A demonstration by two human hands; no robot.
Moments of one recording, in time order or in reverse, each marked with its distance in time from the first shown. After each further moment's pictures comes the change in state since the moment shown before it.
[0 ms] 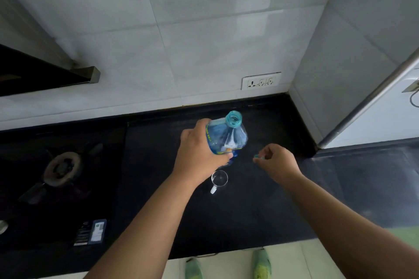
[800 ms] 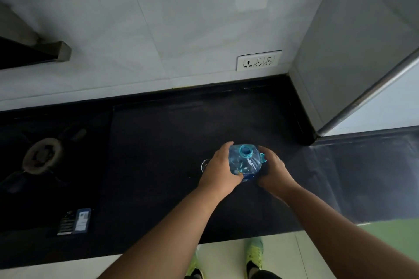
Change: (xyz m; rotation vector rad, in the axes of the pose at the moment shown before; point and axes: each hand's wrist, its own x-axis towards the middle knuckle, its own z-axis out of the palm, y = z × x) left_hand -0.017 -0.037 0.137 -0.052 -0.313 -0.215; right_hand -0.003 0.081 0.027 -0.020 -0.225 -0.029
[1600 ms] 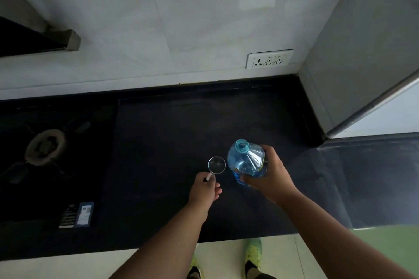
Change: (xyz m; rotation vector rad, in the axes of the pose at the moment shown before) left_hand -0.011 -0.089 0.024 -0.697 0.130 -0.656; right_hand -0.020 -0.033 0.018 0.036 0.073 -0.123
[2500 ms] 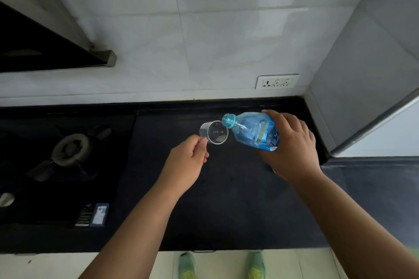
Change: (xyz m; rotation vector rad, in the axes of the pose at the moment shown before) left_hand -0.115 0.132 -0.098 0.426 0.076 0.710; right_hand -0.005 -0.127 -0.071 -0.421 0.338 -0.320
